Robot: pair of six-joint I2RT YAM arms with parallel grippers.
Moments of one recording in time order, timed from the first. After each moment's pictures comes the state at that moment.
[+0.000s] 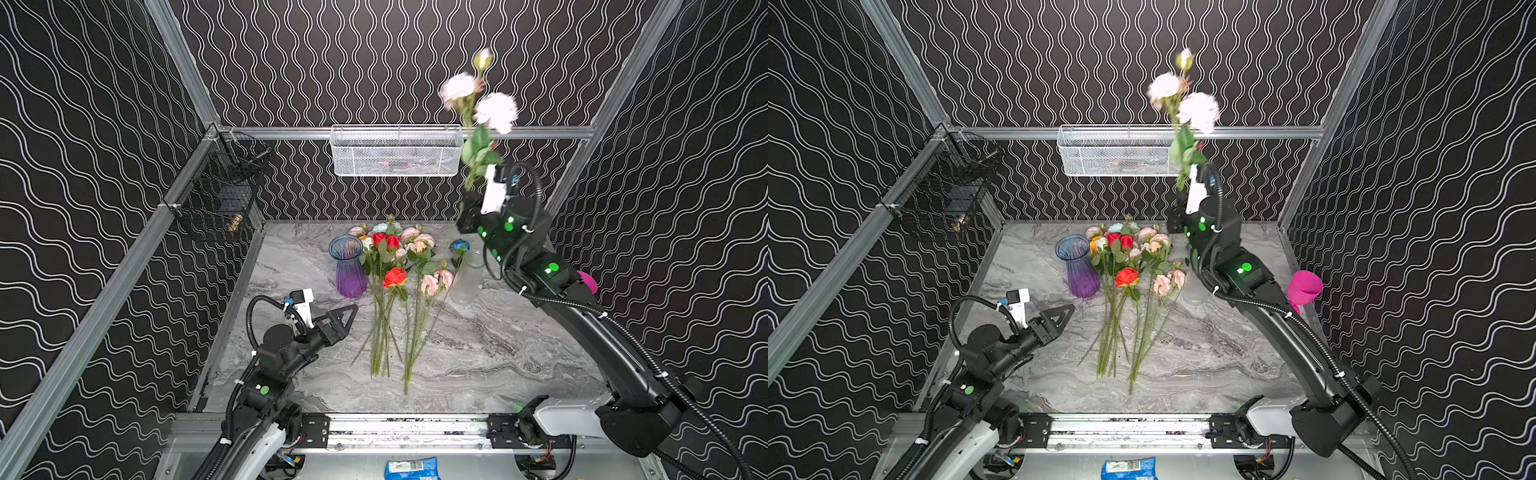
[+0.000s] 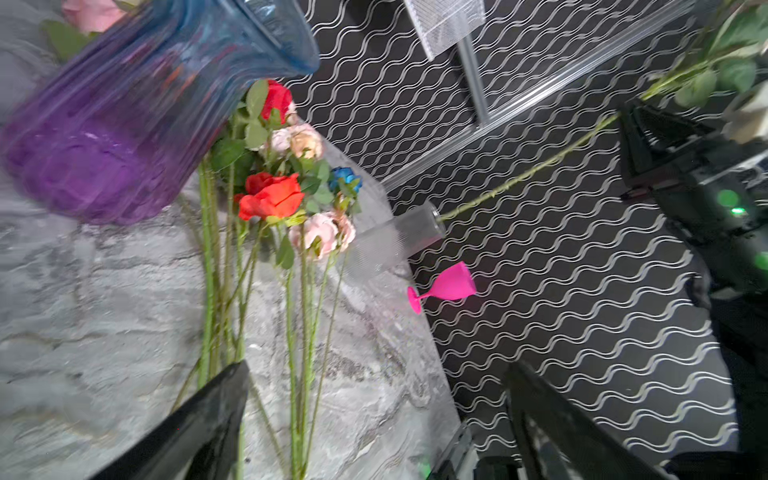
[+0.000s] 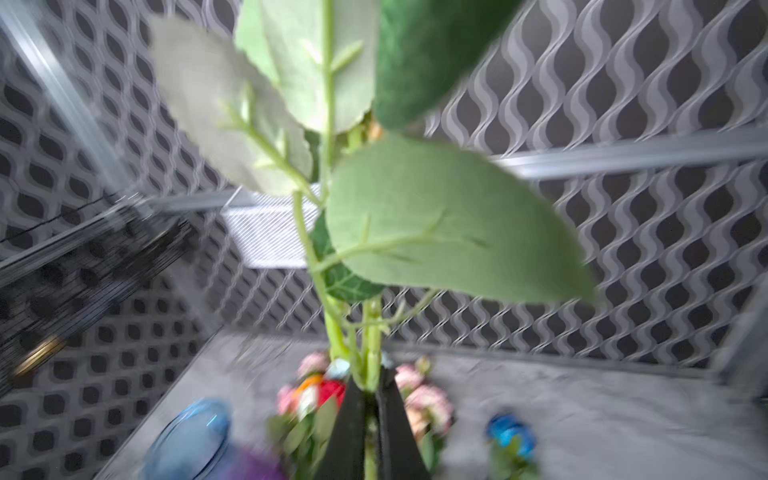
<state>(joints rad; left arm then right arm) -0.37 0.43 0.31 0.03 0.35 -0.96 0.56 1.34 1.55 -0.21 0.37 0.16</state>
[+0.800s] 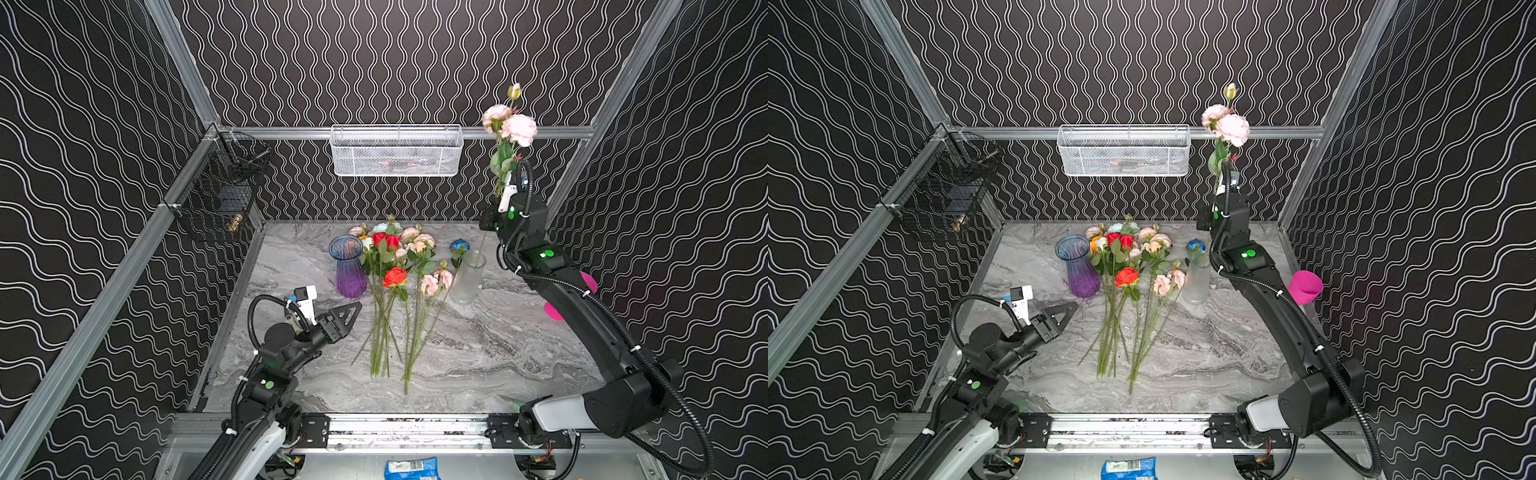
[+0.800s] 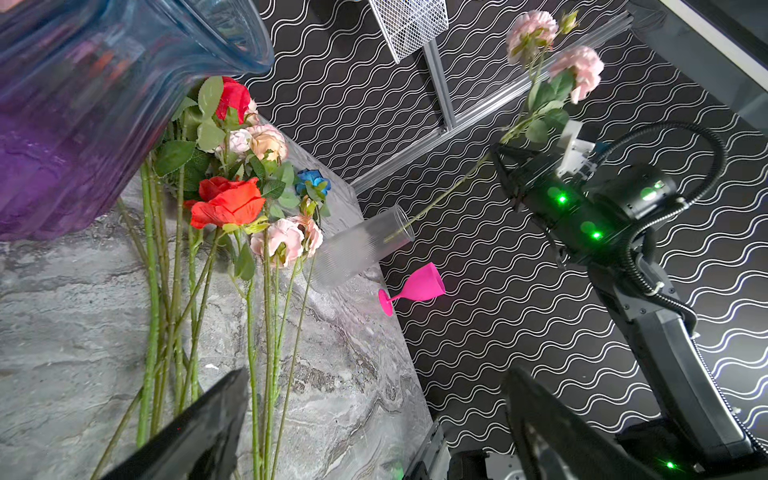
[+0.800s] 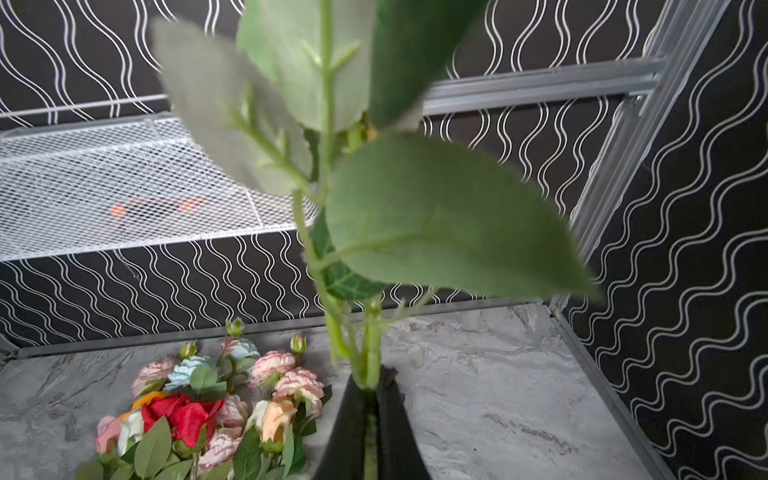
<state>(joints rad) -0.37 0.49 0.28 0.17 0.41 -1.01 0.35 1.41 1.40 -0.21 0.37 0.16</state>
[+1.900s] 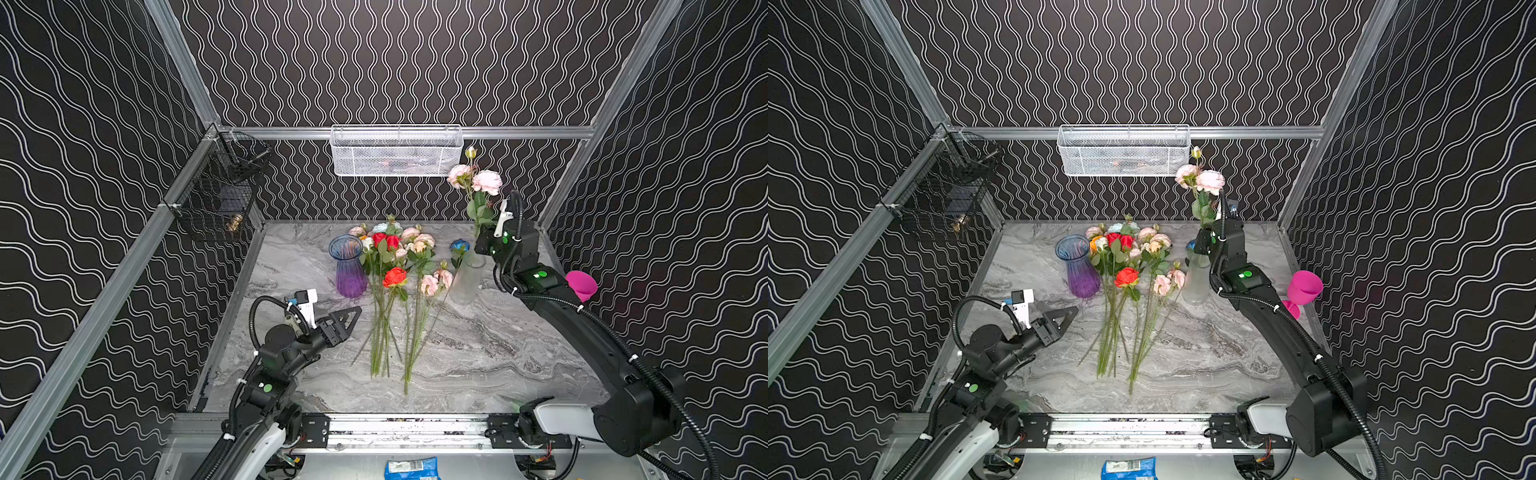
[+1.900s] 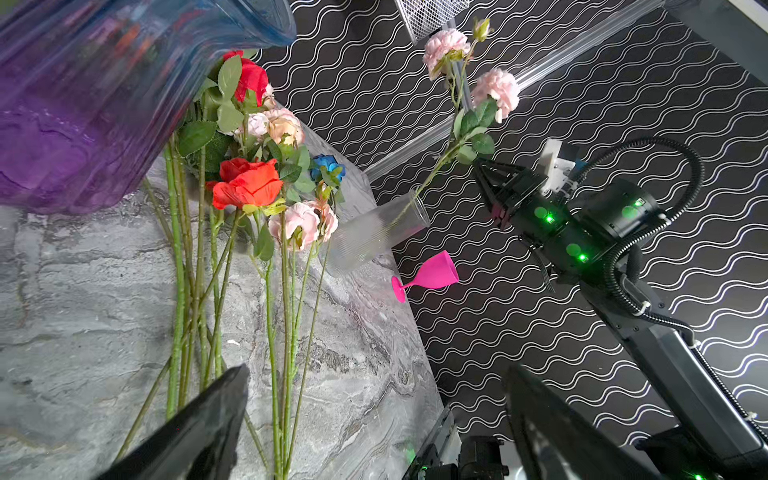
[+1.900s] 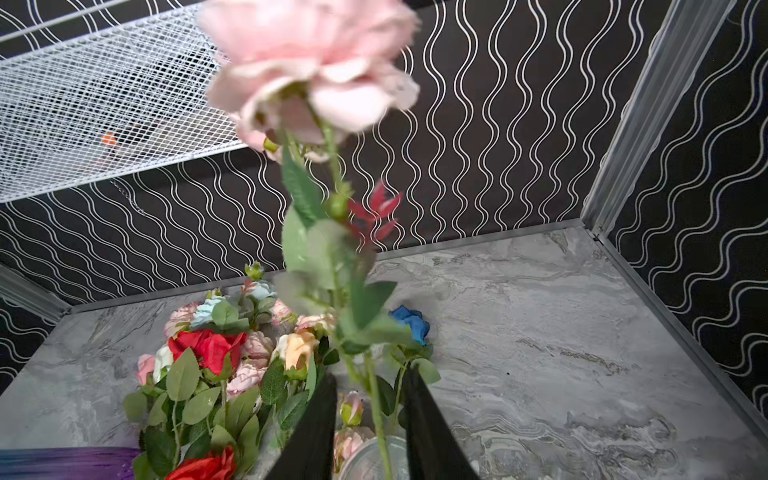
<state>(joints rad) -0.37 0.44 0.28 0.08 0.41 -0.98 0.35 1.32 1.17 -0.17 0.29 0.30</state>
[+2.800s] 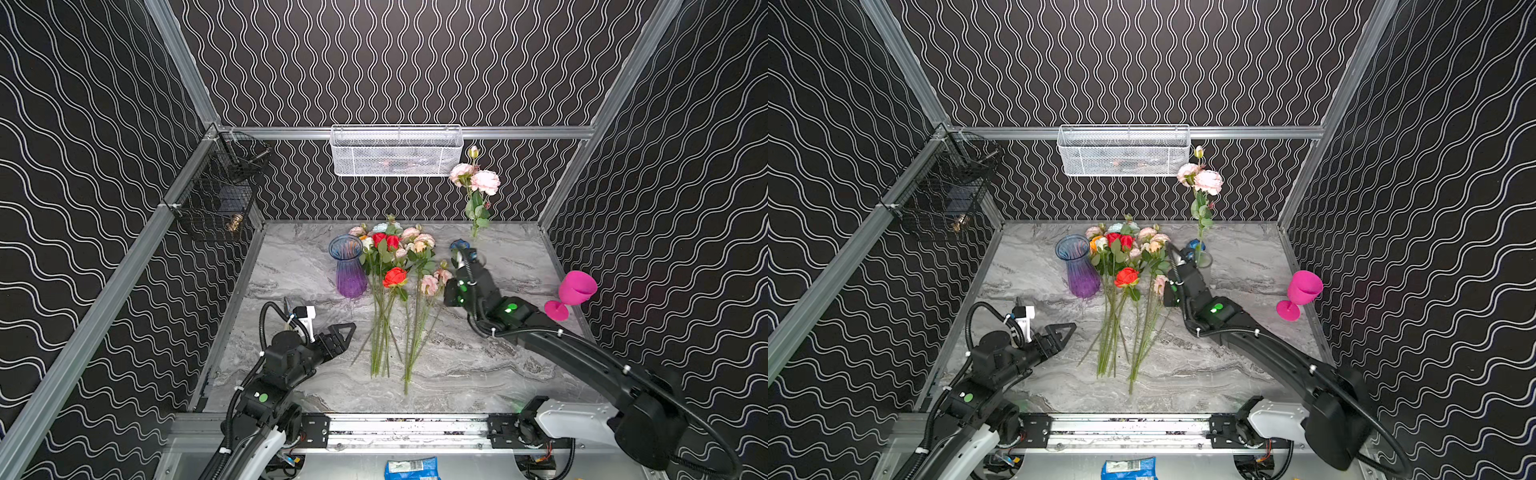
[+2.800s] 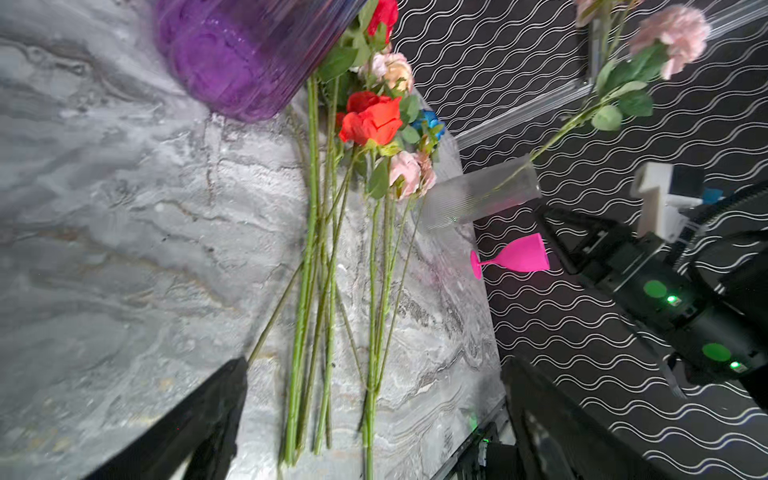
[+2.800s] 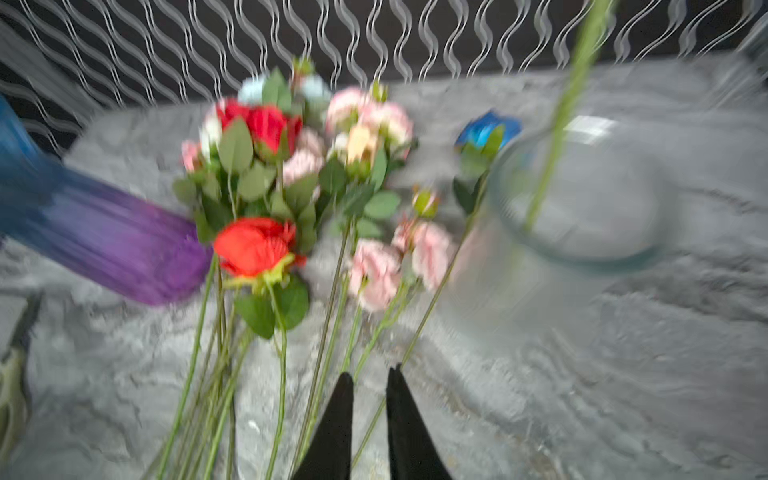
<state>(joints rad) -0.37 0.33 0.26 -0.32 0.29 -0.92 0.71 1.30 0.94 -0.35 0.36 0.49</state>
